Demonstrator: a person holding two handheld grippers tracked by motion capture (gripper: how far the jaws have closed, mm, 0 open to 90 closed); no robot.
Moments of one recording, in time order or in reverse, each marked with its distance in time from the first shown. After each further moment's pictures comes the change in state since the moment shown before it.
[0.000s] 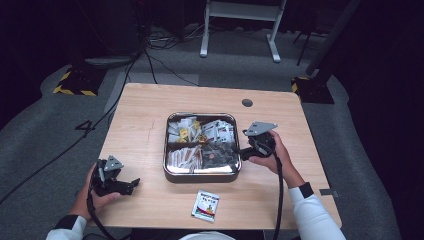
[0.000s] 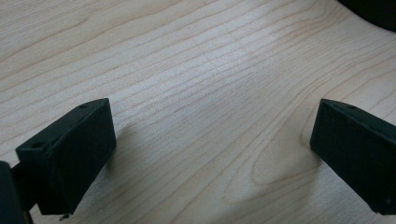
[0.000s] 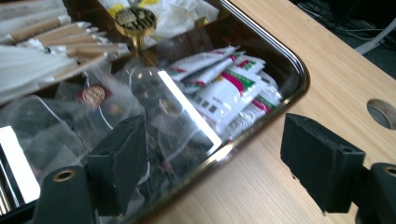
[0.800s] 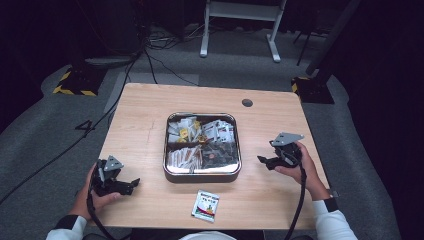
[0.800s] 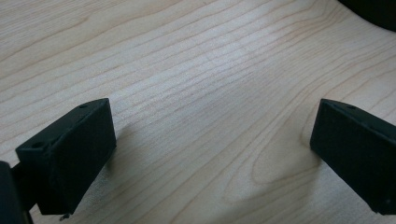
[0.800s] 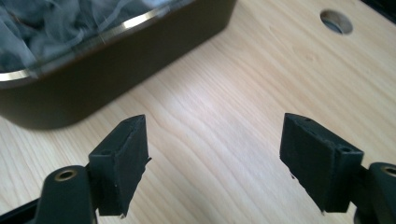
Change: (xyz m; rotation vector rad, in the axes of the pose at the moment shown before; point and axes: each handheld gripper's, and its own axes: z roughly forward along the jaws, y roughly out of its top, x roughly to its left) left arm 0.000 0.000 0.000 0.000 -0.001 -0.003; right arm -0.029 -0.073 -0.039 0.103 -0.076 0.062
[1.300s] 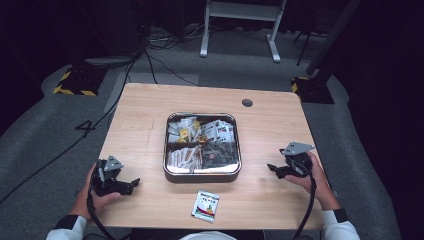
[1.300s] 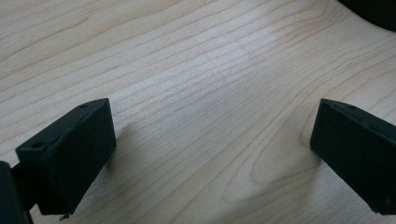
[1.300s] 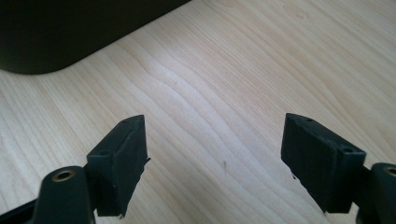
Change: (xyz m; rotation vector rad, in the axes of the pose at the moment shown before) left arm 0.000 0.000 0.000 0.000 0.000 0.000; right arm -0.003 -0.039 -0.011 0.013 -0.018 0.017
